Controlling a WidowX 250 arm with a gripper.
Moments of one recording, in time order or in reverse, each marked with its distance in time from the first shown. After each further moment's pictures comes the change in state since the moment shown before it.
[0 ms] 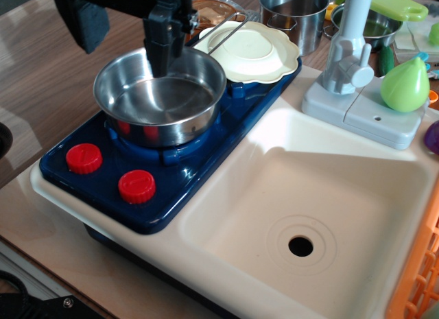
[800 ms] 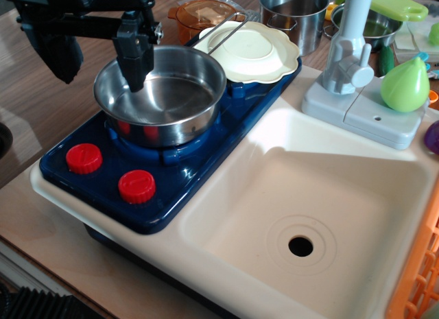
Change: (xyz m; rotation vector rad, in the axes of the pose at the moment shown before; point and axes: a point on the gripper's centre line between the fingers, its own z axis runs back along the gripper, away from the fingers) arm -0.006 0.024 -0.027 -0.094 0.033 0.157
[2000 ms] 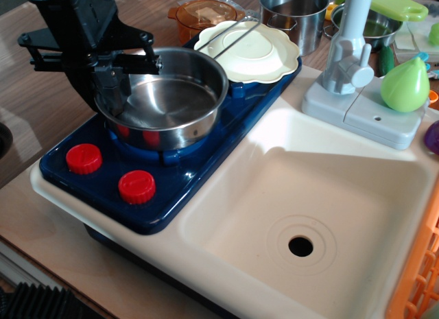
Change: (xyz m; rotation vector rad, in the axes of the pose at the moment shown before) arm 0.002 0.000 -0.030 -0.037 -0.016 0.029
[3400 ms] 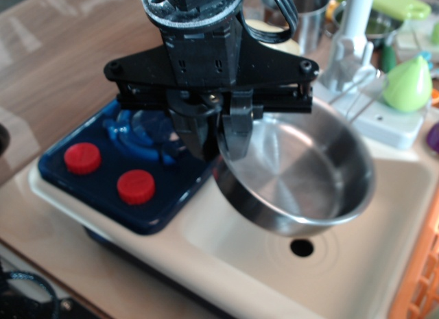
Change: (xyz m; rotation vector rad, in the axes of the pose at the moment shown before) arm -0.056 -0.104 0.039 0.010 -0.087 0.120
